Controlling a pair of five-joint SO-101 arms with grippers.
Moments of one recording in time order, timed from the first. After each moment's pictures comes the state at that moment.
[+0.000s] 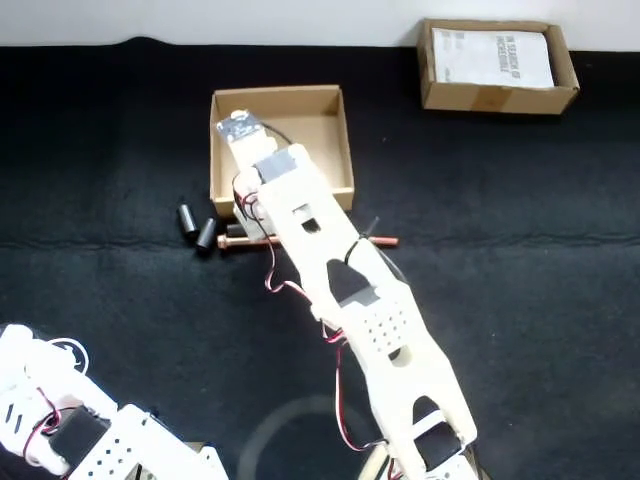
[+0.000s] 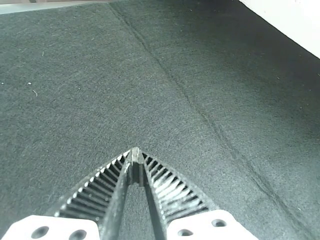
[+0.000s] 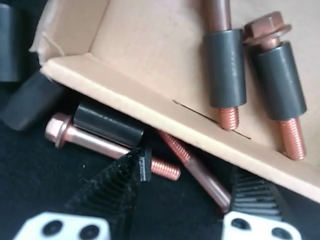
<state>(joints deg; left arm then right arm) -60.8 -101.8 96.1 36.4 11.0 -39.7 53.2 -49.5 77.8 -0.6</state>
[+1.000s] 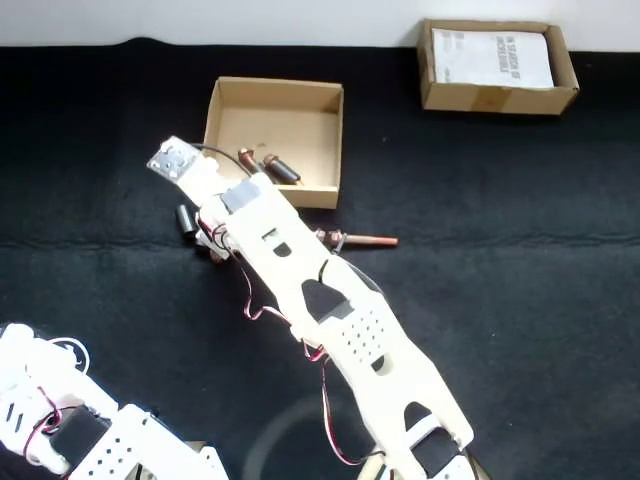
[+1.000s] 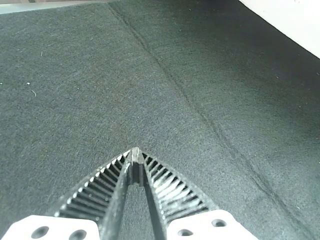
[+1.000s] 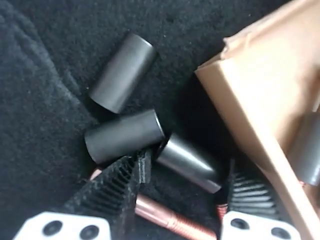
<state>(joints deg) -60.6 -101.8 96.1 36.4 11.0 -45.8 60.2 -49.5 64.0 16.9</state>
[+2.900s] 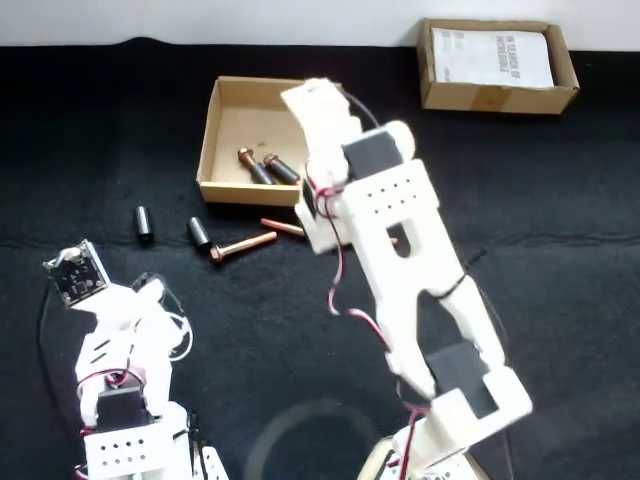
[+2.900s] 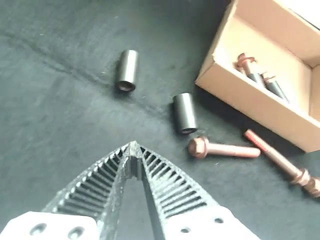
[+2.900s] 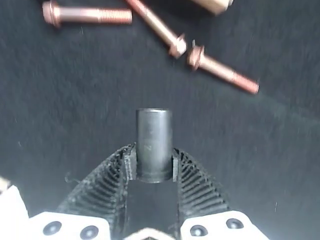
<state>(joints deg) -15.6 -101.8 95.6 47.1 22.7 -31.7 2.7 -17.1 100.4 0.1</state>
